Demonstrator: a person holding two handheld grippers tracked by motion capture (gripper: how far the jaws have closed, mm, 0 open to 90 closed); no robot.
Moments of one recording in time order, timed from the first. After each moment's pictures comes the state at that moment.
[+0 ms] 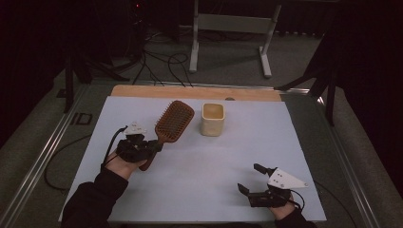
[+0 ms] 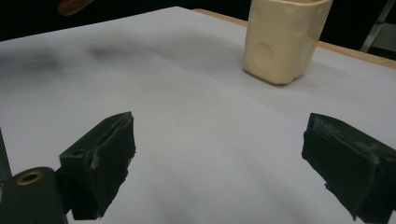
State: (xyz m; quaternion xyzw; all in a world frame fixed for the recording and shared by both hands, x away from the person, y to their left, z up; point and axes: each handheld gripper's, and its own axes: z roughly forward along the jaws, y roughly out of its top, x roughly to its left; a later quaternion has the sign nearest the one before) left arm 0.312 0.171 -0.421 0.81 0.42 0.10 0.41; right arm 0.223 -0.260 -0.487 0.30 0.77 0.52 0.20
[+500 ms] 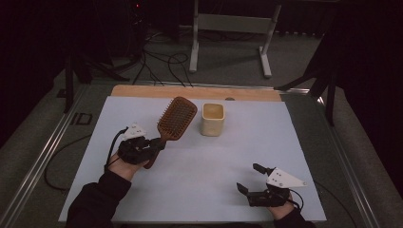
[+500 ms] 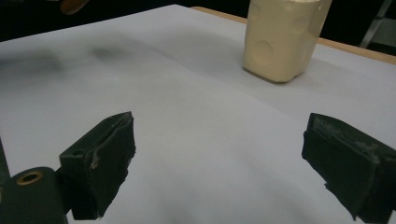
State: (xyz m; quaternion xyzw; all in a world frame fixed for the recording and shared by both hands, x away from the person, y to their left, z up) left arm 0.306 0.166 -0.426 0.79 0.39 0.13 0.45; right arm 0.224 -0.257 -0.487 0.31 0.77 0.52 0.20
